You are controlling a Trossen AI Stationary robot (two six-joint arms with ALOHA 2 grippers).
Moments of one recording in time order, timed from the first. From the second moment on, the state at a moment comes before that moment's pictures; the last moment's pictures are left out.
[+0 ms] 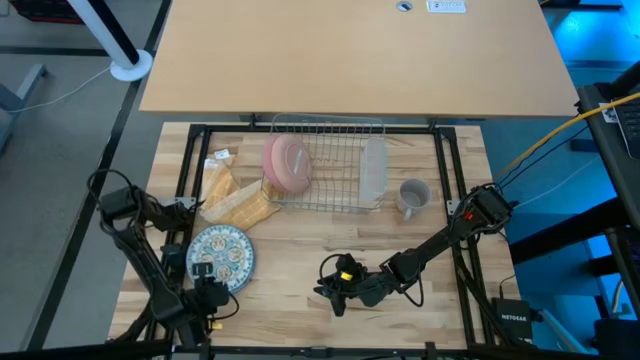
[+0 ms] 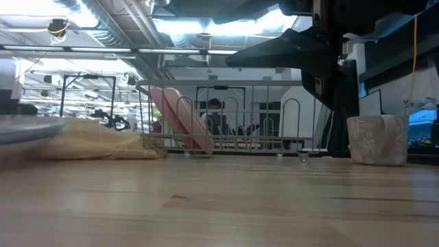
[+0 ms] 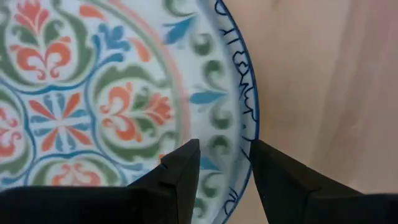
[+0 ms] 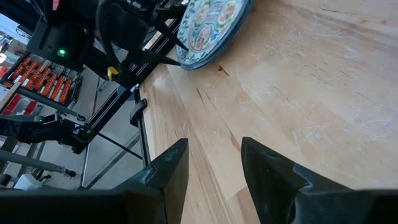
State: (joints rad) left arm -1.11 1.76 1.04 -0.98 -0.30 -1.24; right arm 0.59 1.90 1.01 0.45 0.50 1.07
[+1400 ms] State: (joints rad) left arm -1.11 1.76 1.06 -1.30 -0.37 -1.41; right arm 0.58 1.90 1.04 0.53 0.67 0.94
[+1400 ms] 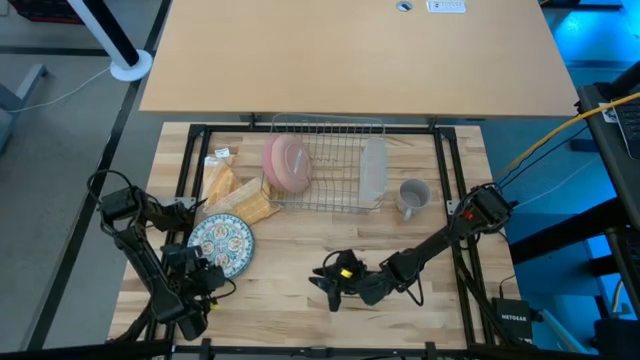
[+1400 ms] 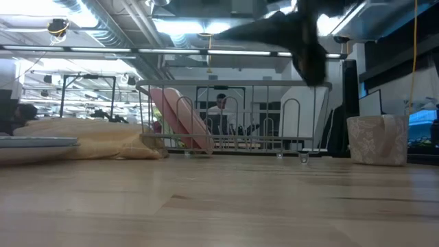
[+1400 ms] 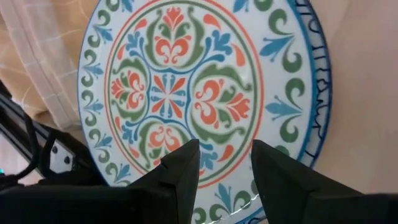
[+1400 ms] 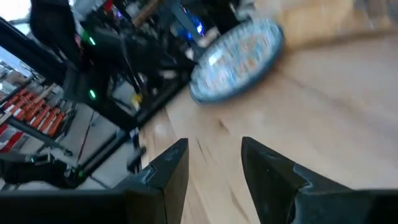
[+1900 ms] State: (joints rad) left arm -1.11 1.72 1.06 -1.16 -0.37 -1.36; right arm 0.43 2.03 1.29 0.52 0.47 0.80
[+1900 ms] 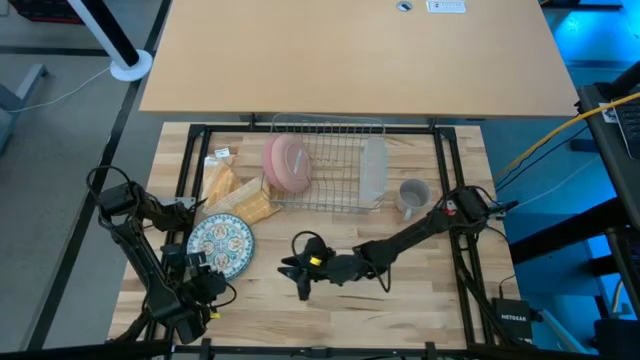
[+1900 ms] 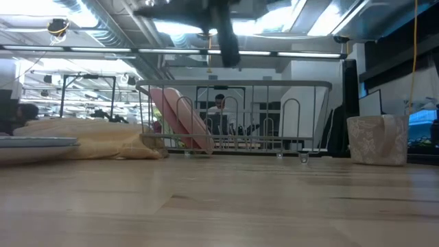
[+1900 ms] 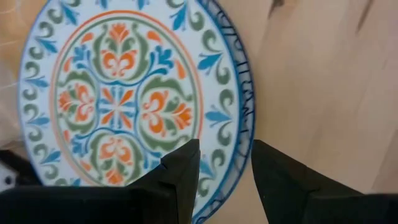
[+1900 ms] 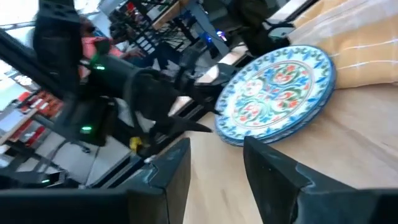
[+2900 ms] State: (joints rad) left arm -1.10 1.71 1.05 -1.14 -0.37 -1.35; right arm 0.37 2.20 1.50 0.53 0.58 0.91
